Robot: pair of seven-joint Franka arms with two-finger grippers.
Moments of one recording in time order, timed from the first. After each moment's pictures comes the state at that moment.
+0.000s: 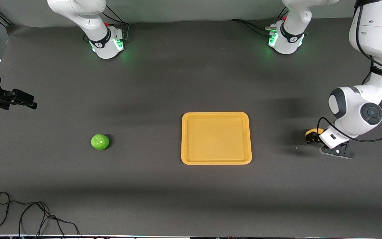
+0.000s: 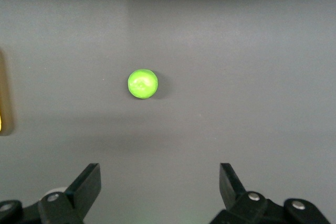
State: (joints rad) left arm 0.04 0.46 0.03 -2.07 -0.03 2.59 0.32; right arm -0.04 0.06 -0.01 -1.55 -0.01 1.57 -0.02
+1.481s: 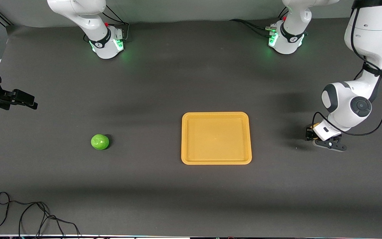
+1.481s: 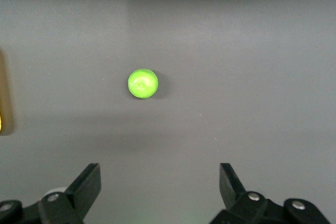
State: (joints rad) left arm 0.04 0.46 0.04 -2.18 -0.03 2.72 0.37; right arm -0.04 0.07 0.00 -1.55 -0.01 1.57 -0.02
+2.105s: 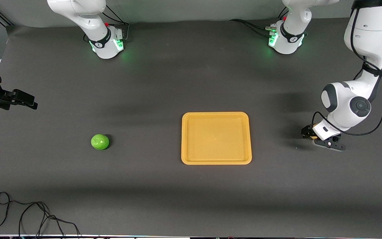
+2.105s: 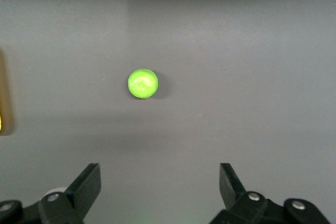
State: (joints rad) left arm 0.05 0.46 0.04 -2.19 -0.03 2.72 0.41; right arm -0.04 0.07 0.00 -1.55 -0.01 1.57 -0.02
